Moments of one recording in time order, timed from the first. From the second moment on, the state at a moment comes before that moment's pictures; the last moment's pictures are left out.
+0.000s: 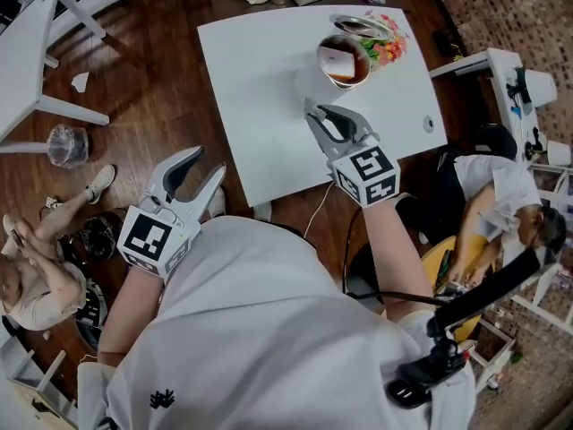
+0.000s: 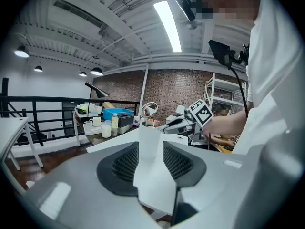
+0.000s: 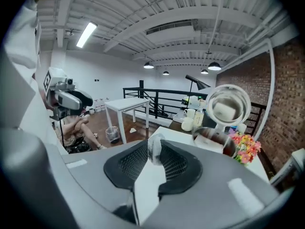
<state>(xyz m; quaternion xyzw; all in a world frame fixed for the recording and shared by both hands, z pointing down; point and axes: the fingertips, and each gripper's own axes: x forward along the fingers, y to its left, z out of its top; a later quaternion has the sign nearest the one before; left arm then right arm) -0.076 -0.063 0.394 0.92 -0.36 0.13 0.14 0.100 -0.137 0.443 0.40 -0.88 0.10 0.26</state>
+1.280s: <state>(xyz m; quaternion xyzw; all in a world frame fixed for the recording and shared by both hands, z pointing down) -0.106 -0.066 0.396 0.89 -0.41 0.14 0.15 0.191 -0.274 0.451 0.46 -0.83 0.09 0.31</state>
